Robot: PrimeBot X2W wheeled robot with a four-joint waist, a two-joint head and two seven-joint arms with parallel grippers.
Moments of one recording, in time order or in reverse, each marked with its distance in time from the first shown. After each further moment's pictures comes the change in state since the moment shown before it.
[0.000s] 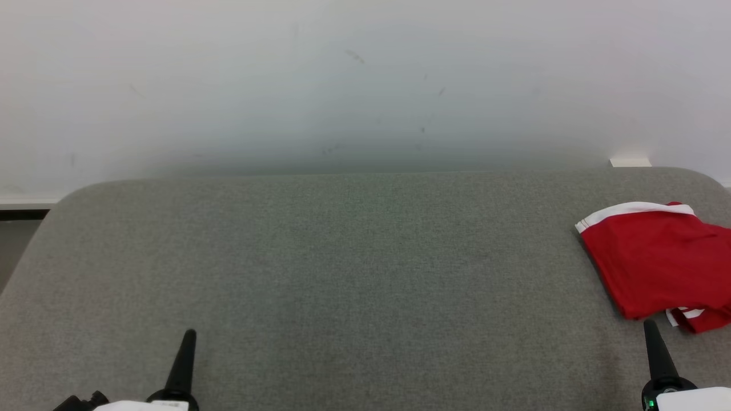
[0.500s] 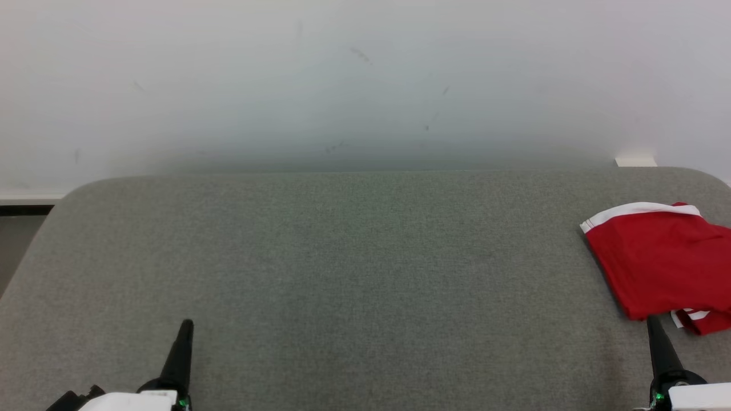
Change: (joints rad) left arm -0.031 0.002 0.012 0.007 -0.132 -0.001 0.029; right arm -0.014 0.000 -0.012 -0.007 0.129 0.000 0.032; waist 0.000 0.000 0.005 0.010
